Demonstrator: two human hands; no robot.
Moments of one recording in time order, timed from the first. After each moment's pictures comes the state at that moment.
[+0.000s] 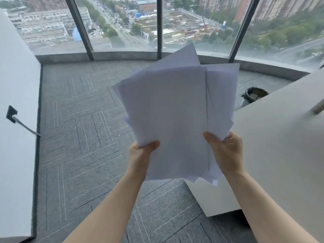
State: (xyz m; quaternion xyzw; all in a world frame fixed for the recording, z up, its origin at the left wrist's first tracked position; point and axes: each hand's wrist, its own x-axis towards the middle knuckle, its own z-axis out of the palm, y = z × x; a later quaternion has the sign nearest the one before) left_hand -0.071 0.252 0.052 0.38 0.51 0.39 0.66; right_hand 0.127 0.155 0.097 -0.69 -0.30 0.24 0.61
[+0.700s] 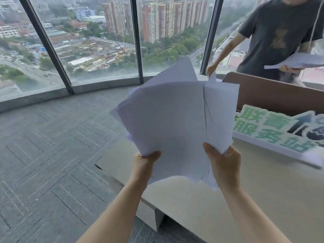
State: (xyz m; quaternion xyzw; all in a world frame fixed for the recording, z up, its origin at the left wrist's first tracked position) left_hand 0.257 0.065 0.131 0.54 0.35 0.22 0.73; right_hand 0.352 -0.115 0.184 -0.73 -0.09 0.02 0.68
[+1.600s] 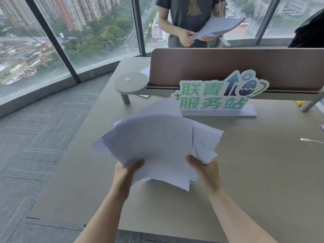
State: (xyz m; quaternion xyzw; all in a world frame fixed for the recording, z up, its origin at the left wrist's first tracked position) left_hand 0.356 0.023 0.068 0.63 0.25 0.07 0.73; right_hand 0.392 -0.210 0.101 -0.65 0.08 0.07 0.76
